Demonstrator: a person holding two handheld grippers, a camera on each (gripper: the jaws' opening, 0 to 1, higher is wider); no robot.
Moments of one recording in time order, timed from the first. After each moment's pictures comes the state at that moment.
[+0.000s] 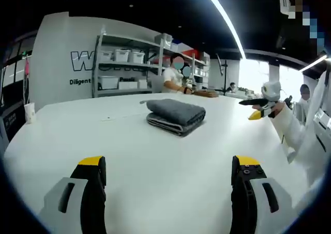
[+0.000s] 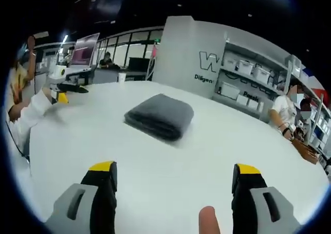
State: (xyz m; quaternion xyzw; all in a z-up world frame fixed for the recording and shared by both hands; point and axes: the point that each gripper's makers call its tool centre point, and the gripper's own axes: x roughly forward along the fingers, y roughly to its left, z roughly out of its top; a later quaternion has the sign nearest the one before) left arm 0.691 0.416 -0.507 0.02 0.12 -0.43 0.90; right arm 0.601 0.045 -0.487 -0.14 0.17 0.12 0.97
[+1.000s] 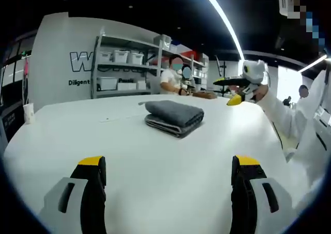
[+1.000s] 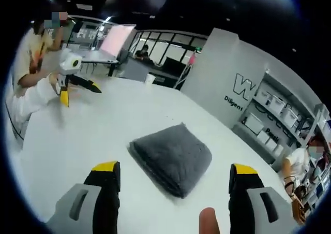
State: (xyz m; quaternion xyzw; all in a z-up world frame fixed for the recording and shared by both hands) left arm 0.690 0.415 -0.505 0.01 0.12 -0.43 0.89; right arm 0.698 0.123 -0.429 -0.27 0.14 0.24 0.92
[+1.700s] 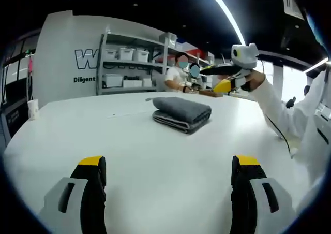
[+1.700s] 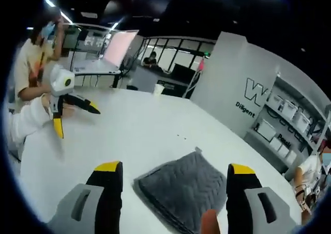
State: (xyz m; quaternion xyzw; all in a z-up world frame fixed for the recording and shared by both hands) left arm 0.701 0.425 -0.516 0.01 0.13 -0.41 0.90; right arm 0.753 0.200 -0.429 -0.25 0.13 0.29 0.91
